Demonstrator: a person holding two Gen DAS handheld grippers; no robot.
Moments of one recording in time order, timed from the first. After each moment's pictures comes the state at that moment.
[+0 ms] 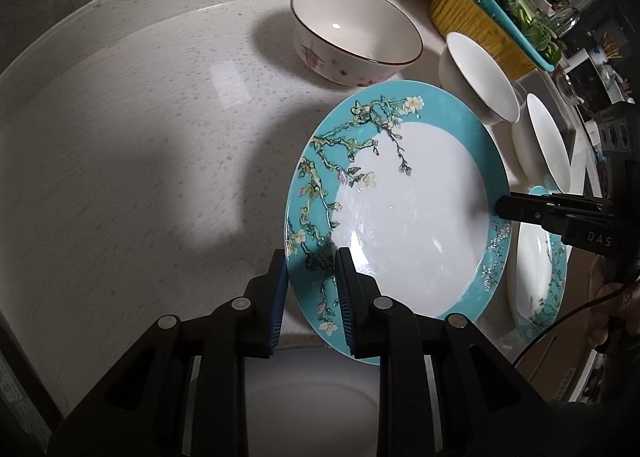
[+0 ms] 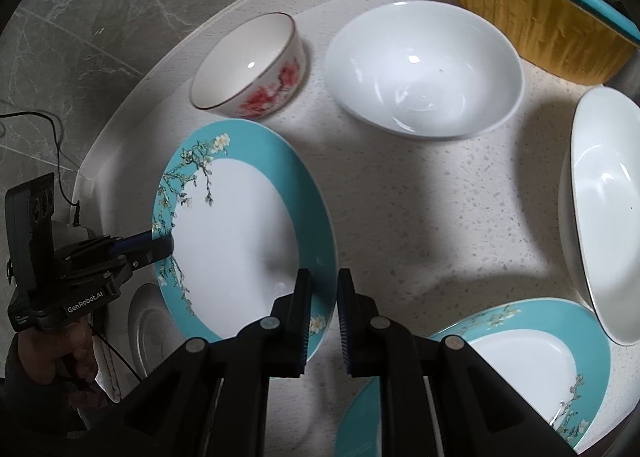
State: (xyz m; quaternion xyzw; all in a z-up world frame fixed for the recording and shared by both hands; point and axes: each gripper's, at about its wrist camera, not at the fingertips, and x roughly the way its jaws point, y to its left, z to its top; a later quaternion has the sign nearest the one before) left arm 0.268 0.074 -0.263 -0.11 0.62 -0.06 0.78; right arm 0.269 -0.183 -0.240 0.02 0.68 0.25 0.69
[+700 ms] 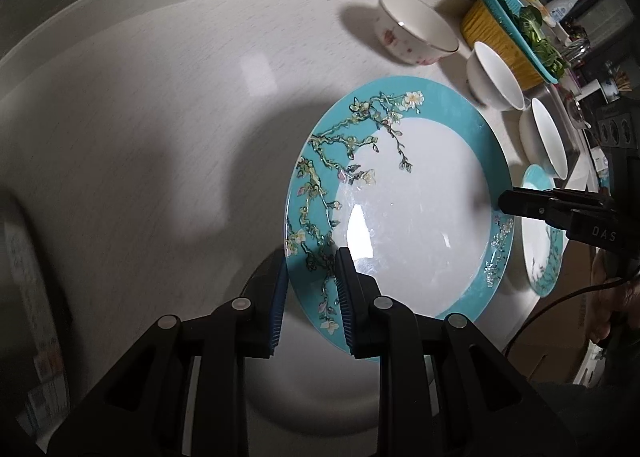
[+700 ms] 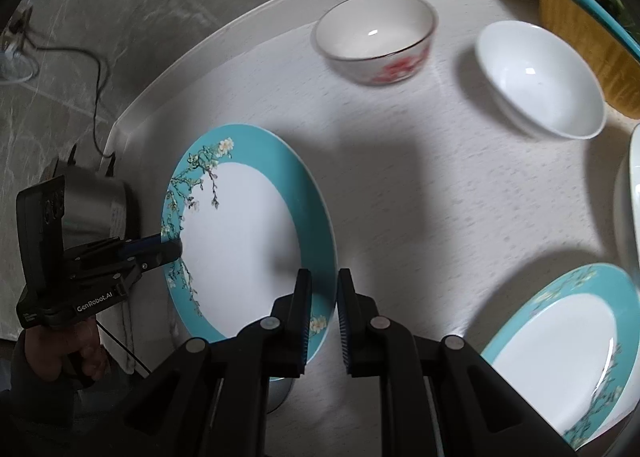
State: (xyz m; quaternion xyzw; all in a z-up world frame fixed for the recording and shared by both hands) left arm 0.136 0.147 -0.231 -0.15 0.61 -0.01 0.77; right arm 0.223 -0.106 -0.217 -0.01 0.69 0.31 0.66
